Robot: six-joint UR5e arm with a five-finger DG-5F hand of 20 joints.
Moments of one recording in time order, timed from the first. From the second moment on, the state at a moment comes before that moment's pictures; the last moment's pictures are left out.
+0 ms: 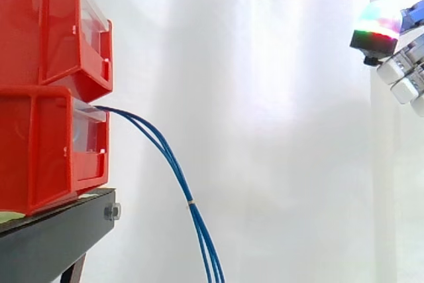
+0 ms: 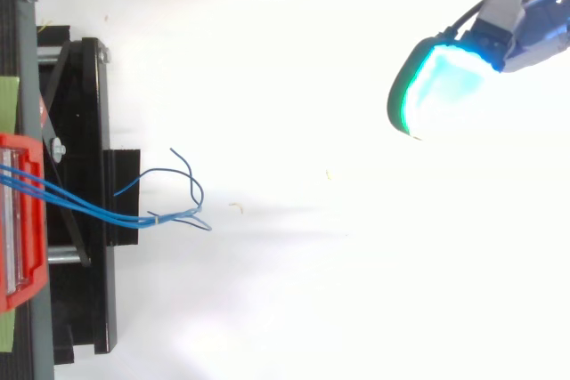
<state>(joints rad) -0.01 -1.85 -1.36 -3.32 -1.57 0.05</state>
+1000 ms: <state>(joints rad) 0.00 -1.86 -1.38 -3.19 -1.55 0.00</state>
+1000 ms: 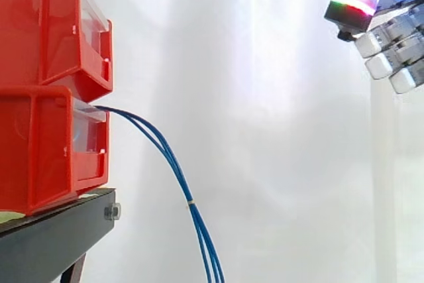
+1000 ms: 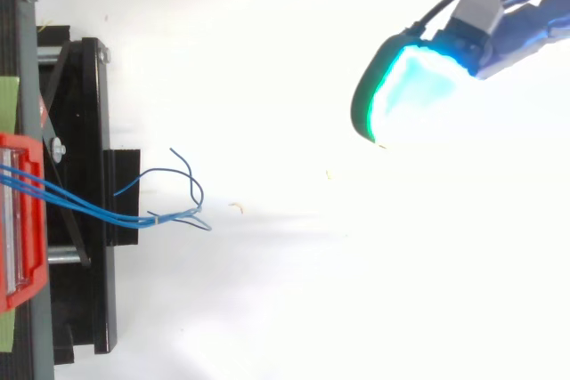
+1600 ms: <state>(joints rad) 0.05 -1.94 -1.60 -2.75 -1.31 -0.05</state>
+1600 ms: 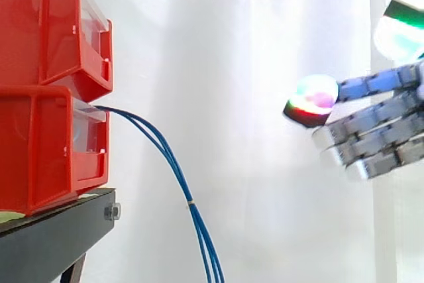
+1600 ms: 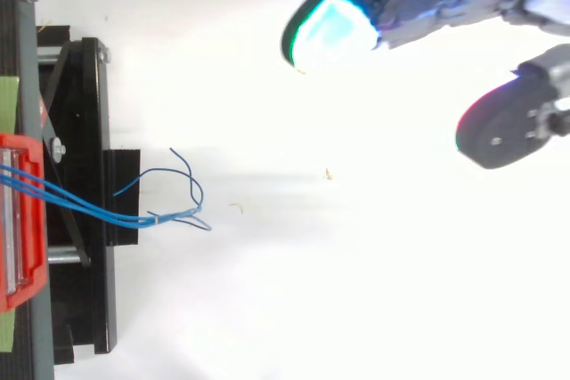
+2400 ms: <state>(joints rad) 0.11 -2.13 -1.59 -2.46 -1.25 -0.07</state>
